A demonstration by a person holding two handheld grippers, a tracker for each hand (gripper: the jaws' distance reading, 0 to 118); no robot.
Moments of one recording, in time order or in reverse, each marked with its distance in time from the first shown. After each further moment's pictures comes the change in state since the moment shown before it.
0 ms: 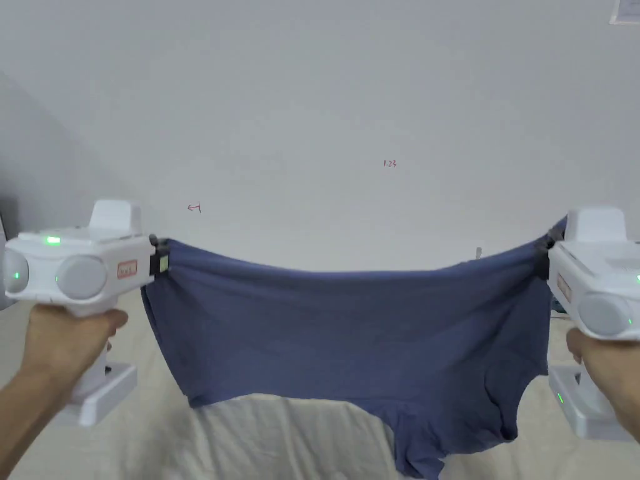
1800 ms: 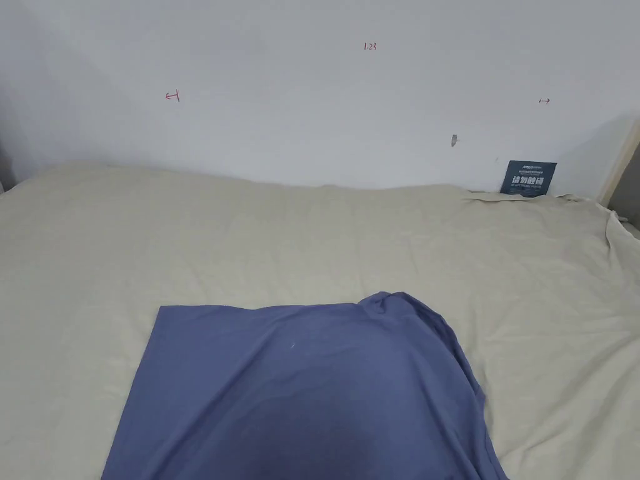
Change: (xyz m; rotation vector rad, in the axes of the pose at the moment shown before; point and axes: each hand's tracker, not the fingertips) left arm 0.001 -0.383 0.259 -0.355 -0.011 0.117; right arm -0.024 -0.317 0.334 -0.460 0.078 -0.056
